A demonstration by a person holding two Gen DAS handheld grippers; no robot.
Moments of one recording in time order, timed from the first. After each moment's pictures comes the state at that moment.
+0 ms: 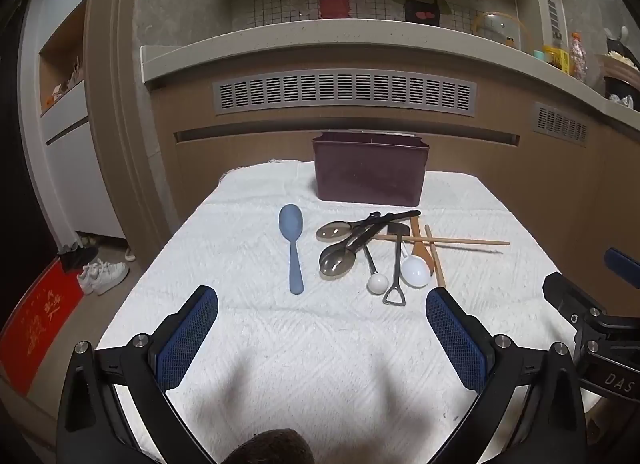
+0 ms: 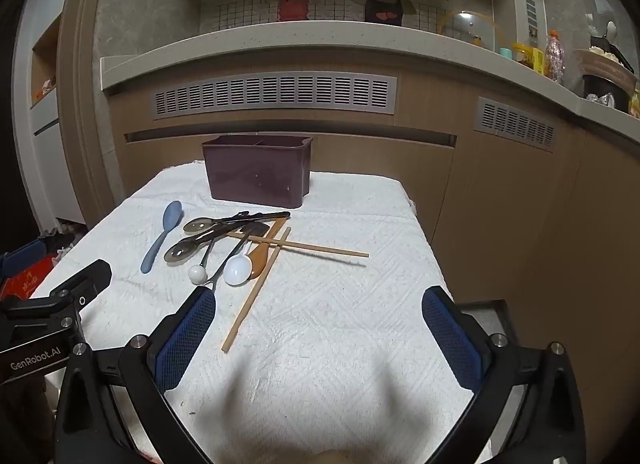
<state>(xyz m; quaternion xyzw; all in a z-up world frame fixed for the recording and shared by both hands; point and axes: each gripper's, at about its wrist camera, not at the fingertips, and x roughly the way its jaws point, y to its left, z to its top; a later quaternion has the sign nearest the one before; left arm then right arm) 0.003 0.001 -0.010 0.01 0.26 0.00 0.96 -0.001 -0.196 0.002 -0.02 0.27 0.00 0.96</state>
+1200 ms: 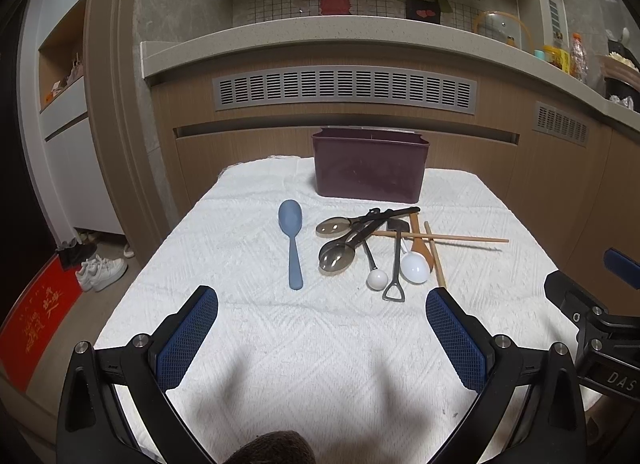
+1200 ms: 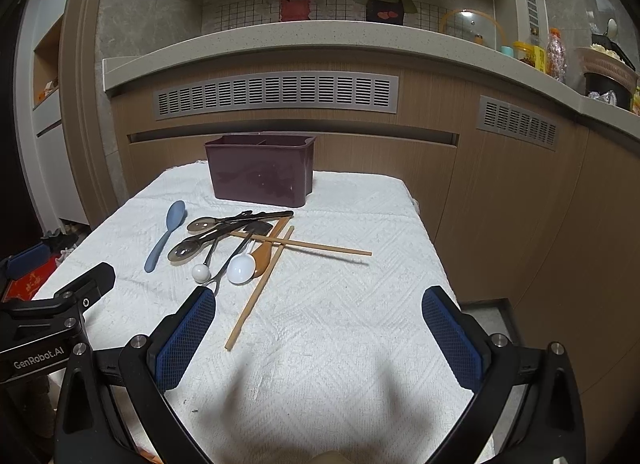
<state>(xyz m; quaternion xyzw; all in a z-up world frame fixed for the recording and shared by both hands) 0.001 0.001 -0.011 0.01 0.27 0.00 0.96 -0.003 -0.196 0.002 -0.01 0.27 0.00 0.96</state>
